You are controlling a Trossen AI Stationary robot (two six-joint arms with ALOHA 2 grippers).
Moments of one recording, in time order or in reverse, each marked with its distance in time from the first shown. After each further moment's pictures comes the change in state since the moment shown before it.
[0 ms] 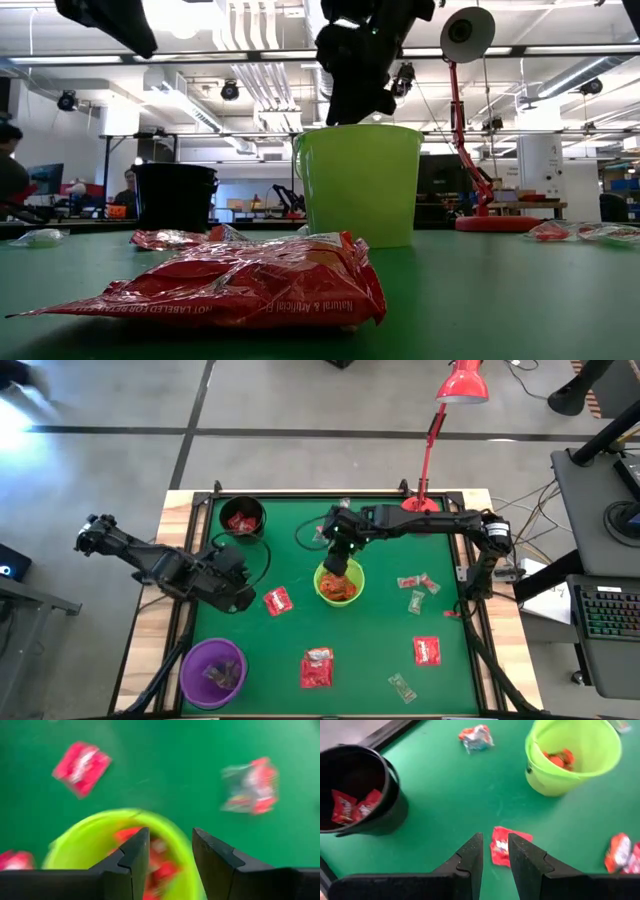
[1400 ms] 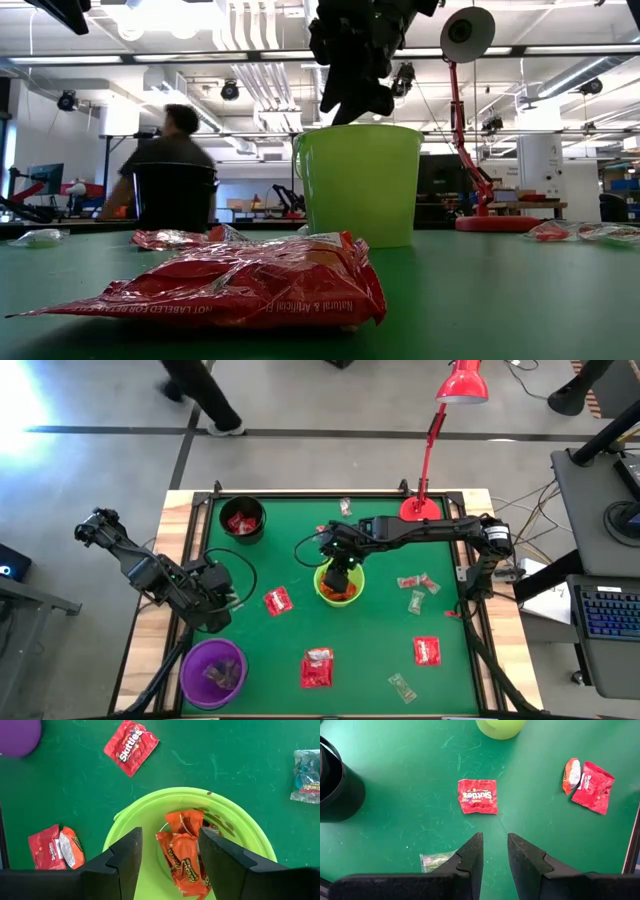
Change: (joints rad) left arm -0.215 -0.067 0.000 -0.062 0.175 0.031; right arm 0.093 0.000 -0.028 0.031 -0.132 0.052
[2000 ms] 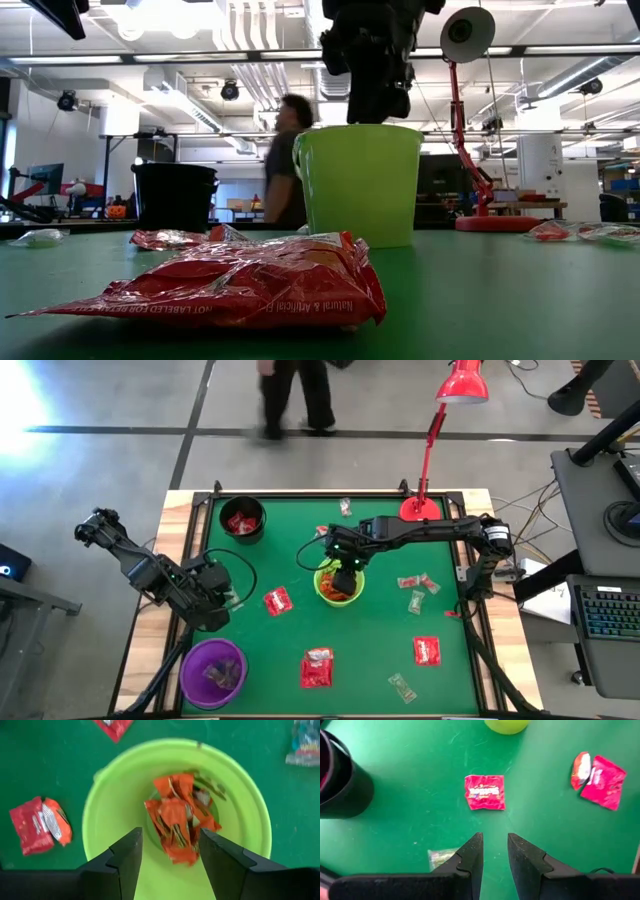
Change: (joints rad) left arm 0.000 0.000 0.000 -0.036 0.000 -0.003; right arm 0.000 0.000 0.000 -0.133 0.000 -0.018
